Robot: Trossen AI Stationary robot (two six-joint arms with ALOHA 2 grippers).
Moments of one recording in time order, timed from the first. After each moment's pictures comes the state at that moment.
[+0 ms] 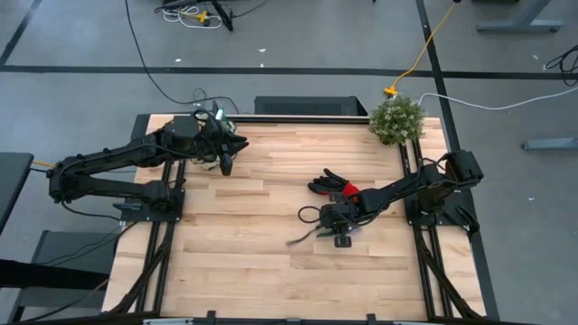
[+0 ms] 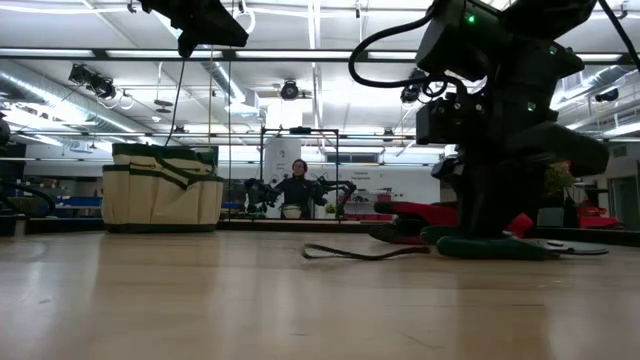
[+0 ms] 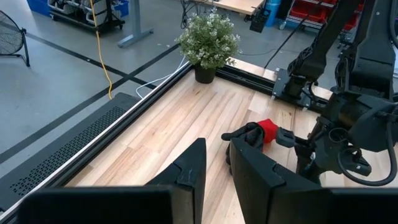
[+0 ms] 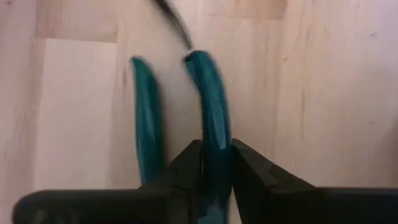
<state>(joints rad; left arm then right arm) 0.28 0.90 0.90 -0.32 -0.11 -0.19 0.22 1.68 0.83 -0.34 0.04 0.12</state>
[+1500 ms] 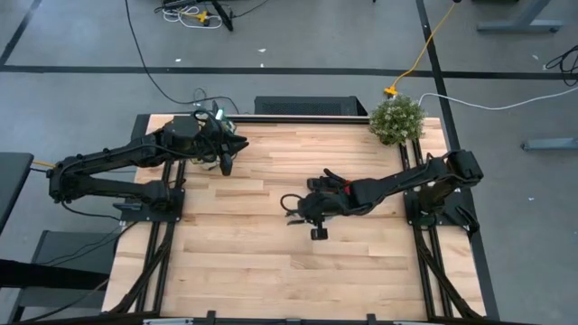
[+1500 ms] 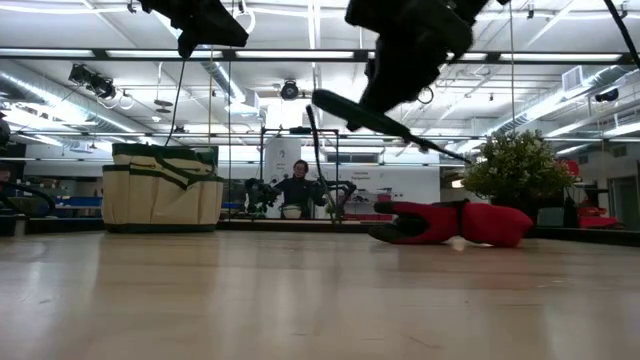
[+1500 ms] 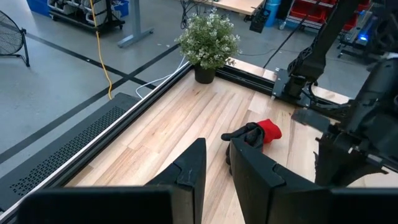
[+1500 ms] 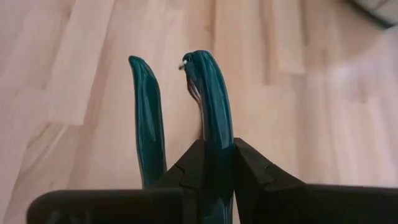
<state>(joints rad) 0.28 0.90 0.90 -0.31 -0.11 -0.19 0.20 1.67 1.19 -0.41 0.20 -0.01</state>
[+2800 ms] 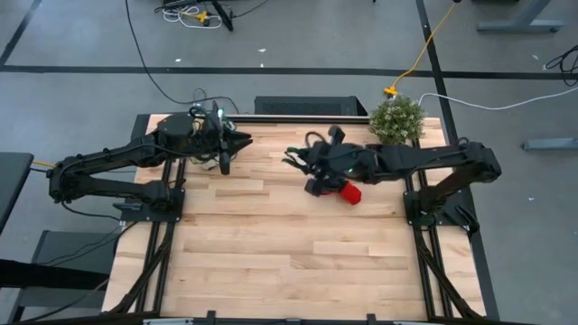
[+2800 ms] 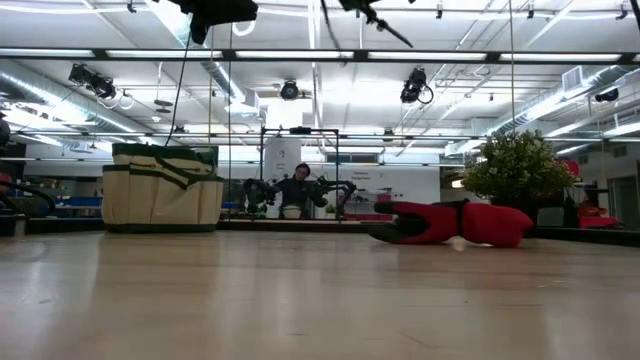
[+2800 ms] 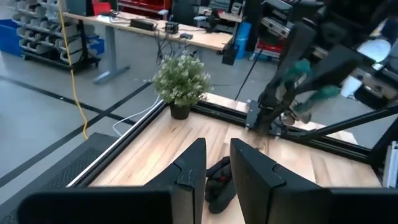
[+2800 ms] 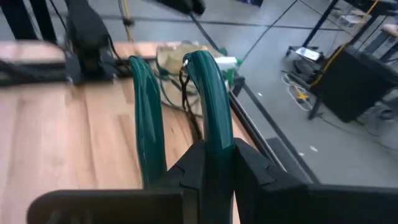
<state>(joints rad) 0.28 0.90 0.90 -0.15 -0.02 -0.15 0.10 1.50 1.51 -0.53 0.53 0.05</state>
